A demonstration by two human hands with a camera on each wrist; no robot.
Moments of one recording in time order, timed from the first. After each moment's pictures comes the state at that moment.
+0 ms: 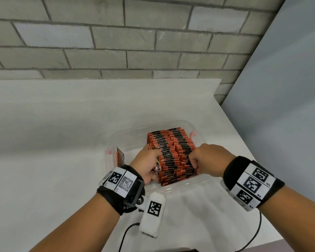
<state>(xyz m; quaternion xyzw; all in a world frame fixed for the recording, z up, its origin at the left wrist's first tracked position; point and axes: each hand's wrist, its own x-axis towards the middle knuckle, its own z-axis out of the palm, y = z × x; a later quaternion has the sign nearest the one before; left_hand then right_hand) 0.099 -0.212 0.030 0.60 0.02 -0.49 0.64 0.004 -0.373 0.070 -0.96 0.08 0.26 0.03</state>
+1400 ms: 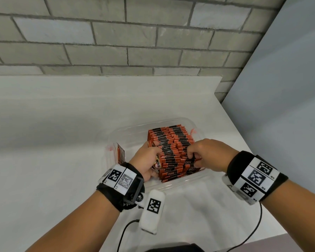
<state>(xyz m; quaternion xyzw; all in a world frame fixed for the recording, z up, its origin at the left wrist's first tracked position) 0.098 -0.210 0.030 0.60 0.04 -0.48 0.64 0.004 -0.382 0.069 -0.97 0.06 0.22 0.07</state>
